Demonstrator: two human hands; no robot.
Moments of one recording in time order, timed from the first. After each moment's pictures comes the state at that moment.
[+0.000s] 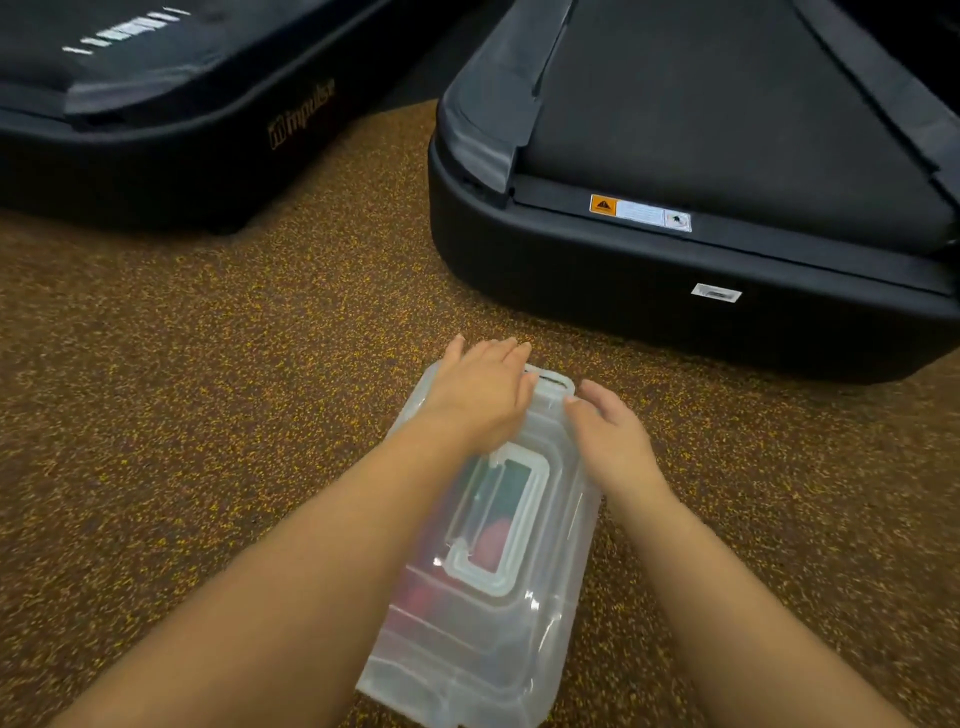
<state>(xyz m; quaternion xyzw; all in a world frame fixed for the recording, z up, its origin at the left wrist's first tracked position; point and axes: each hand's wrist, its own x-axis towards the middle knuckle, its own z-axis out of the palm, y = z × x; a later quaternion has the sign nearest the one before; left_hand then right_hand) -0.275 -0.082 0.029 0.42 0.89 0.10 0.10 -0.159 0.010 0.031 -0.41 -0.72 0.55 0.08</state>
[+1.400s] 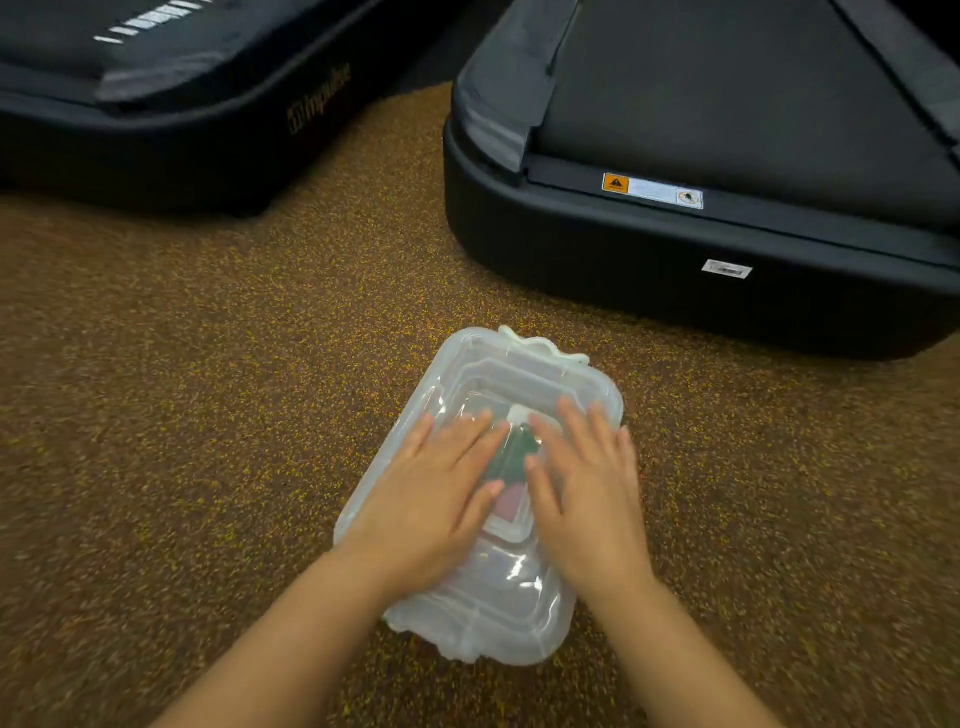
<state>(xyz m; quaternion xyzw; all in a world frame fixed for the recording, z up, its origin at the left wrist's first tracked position) -0.192 -0.199 0.018 0.48 0.85 0.17 0.10 -0.099 -0.056 0.010 -0.21 -0.95 0.21 0.10</state>
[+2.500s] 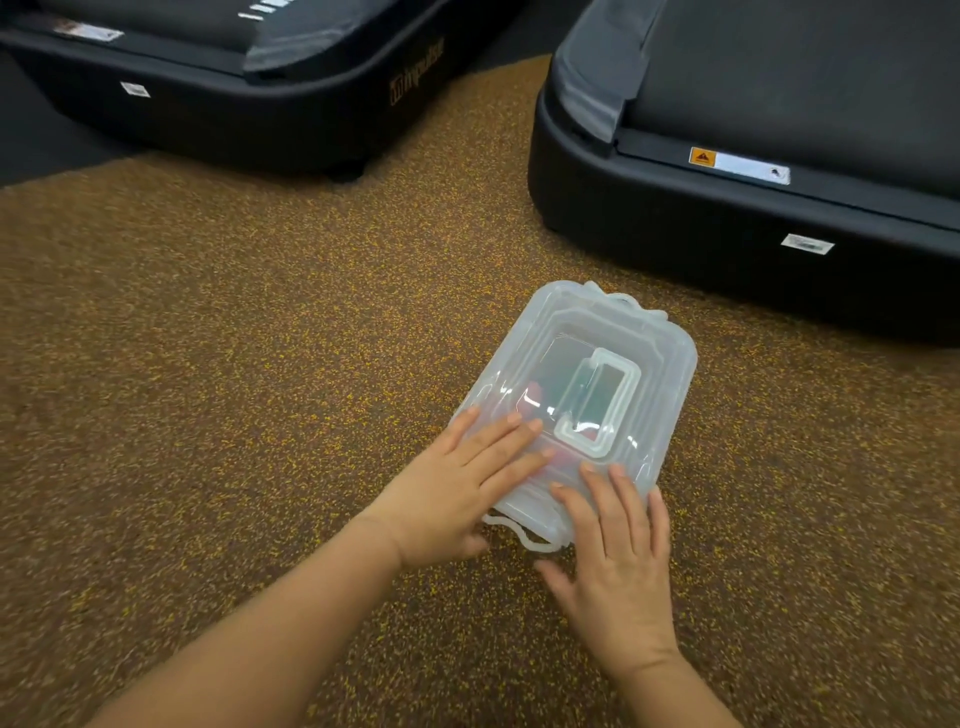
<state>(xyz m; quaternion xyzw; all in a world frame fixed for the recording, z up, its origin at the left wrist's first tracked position) -0.165 -0.293 0.000 0.60 0.80 -0.05 -0.02 -0.012 -0.143 -0.033 -0.10 -0.98 0.03 0.17</state>
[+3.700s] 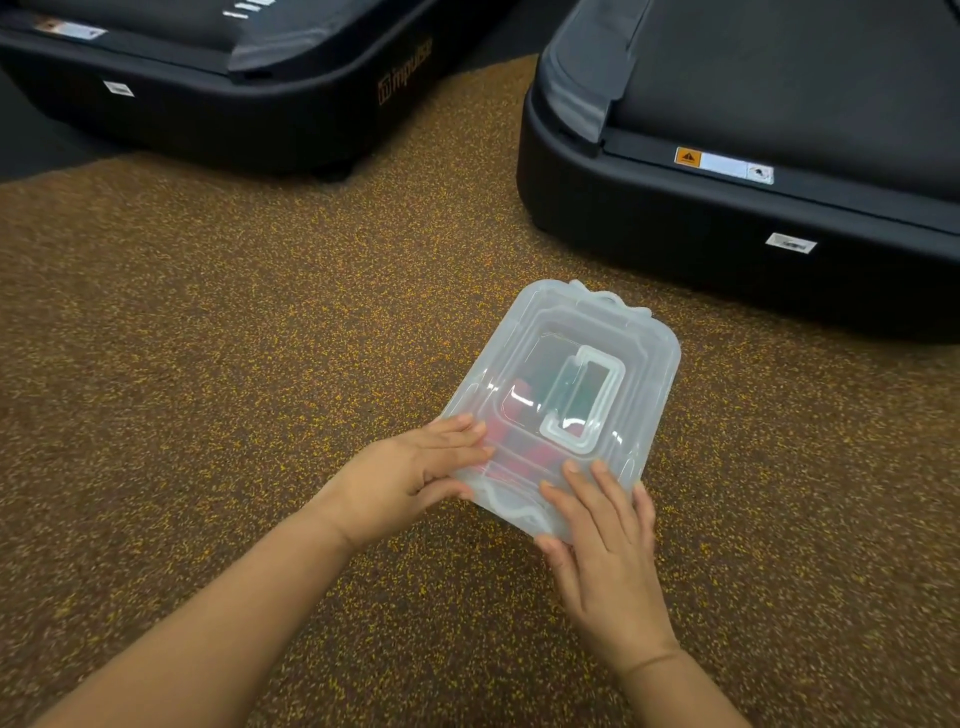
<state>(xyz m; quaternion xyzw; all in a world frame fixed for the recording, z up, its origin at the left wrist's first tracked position) -0.184 -0.317 0.006 0.49 0.82 0.28 0.12 -0.009 -0.133 -0.023 -0.09 -0.97 0.18 0.13</state>
